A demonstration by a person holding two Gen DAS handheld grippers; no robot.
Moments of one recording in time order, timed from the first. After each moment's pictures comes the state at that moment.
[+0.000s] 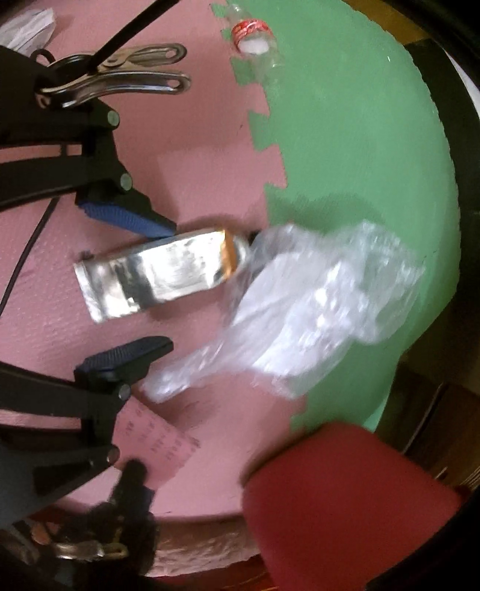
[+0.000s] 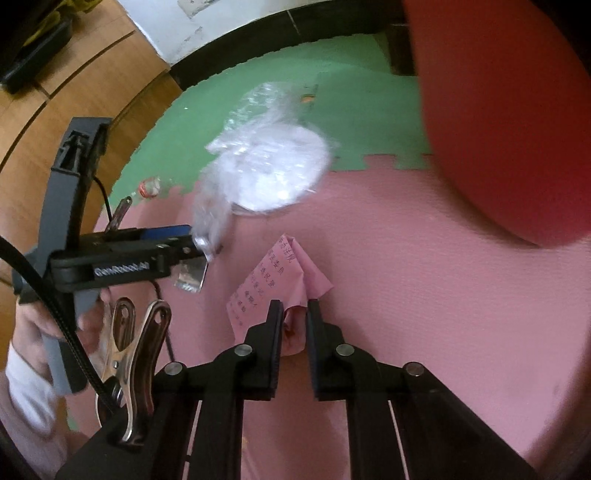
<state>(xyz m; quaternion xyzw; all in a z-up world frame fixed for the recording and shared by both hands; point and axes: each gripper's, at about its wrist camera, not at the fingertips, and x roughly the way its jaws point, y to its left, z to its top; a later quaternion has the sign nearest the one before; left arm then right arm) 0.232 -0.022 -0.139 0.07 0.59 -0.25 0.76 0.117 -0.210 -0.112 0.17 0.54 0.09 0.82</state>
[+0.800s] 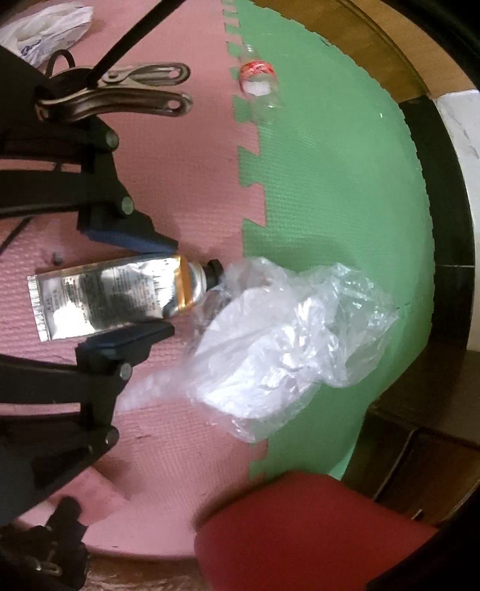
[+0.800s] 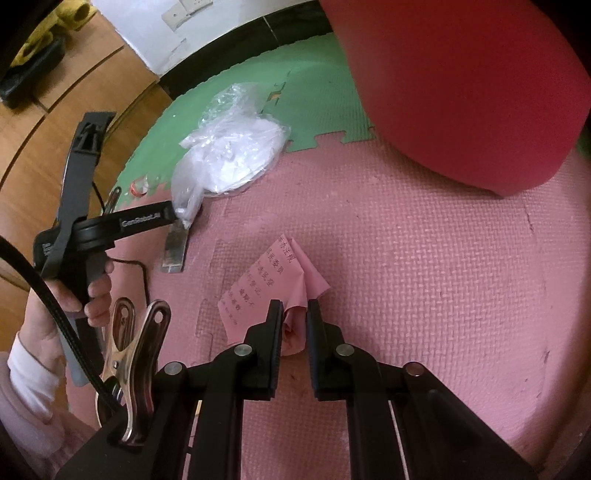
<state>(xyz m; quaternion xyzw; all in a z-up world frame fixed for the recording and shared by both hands) 0.233 -0.042 -0.143 0.07 0.55 -0.14 0.82 0.087 -0.232 -0.126 0.20 0.52 0.08 0.83</state>
